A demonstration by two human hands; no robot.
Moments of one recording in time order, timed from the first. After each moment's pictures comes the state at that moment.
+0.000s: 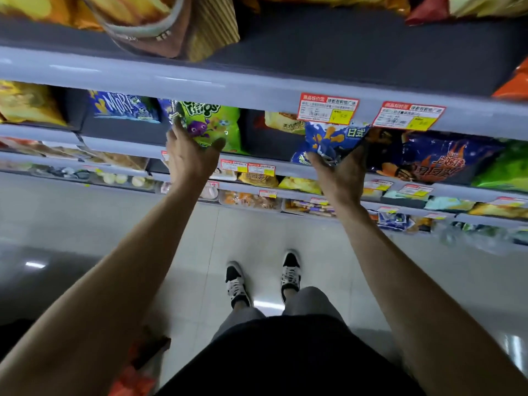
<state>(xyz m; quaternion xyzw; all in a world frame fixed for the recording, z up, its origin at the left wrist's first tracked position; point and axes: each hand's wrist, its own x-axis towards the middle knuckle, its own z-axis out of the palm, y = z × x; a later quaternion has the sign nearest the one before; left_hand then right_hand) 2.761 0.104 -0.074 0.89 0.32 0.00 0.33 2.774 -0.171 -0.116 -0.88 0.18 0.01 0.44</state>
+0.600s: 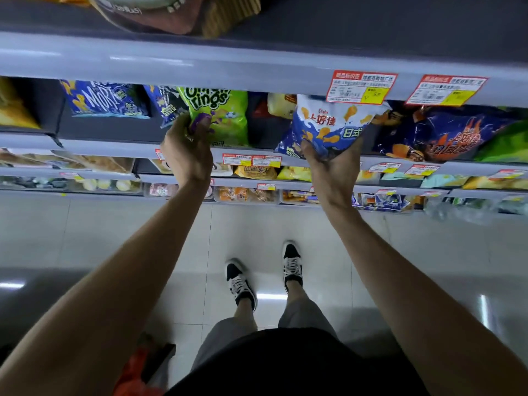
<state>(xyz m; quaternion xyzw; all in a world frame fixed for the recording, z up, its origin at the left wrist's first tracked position) 2.762 0.124 -0.100 0.84 0.26 0.17 0.45 2.748 -0.116 -0.123 -0.80 0.18 -0.13 0.56</state>
